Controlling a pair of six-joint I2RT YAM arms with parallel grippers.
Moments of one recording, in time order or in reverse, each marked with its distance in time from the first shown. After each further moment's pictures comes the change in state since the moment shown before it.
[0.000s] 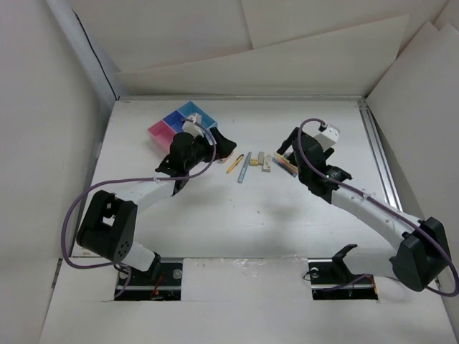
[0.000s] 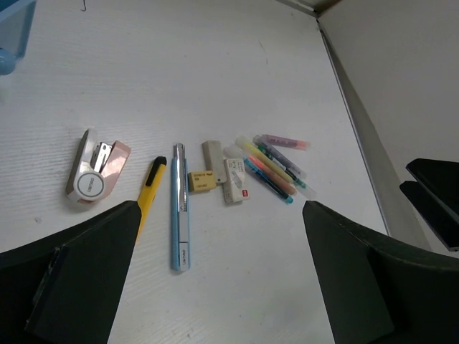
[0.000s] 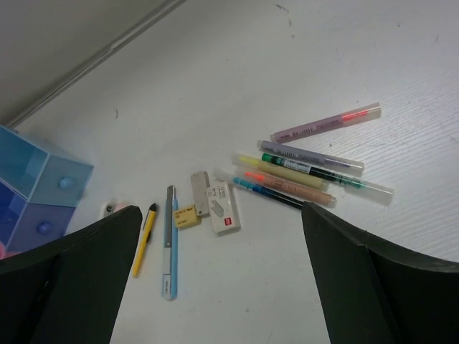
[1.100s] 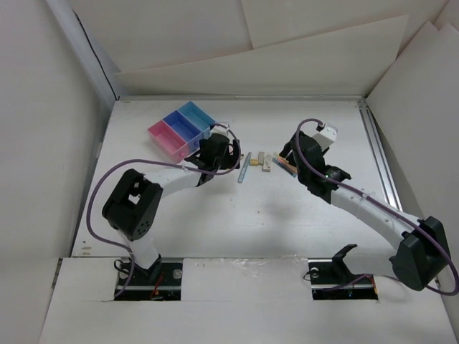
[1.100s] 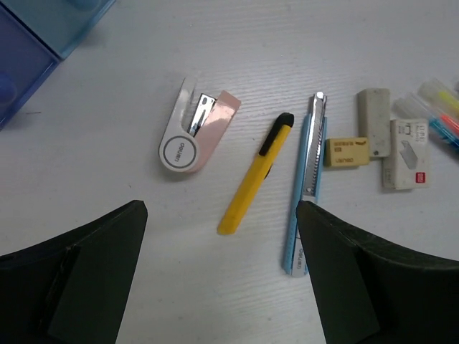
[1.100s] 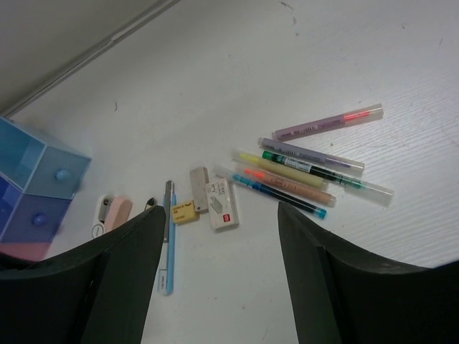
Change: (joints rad) left arm -0.200 0.219 0.214 -0.369 -0.447 0.268; right arm 0.011 0.008 0.004 0.000 -0.003 -0.030
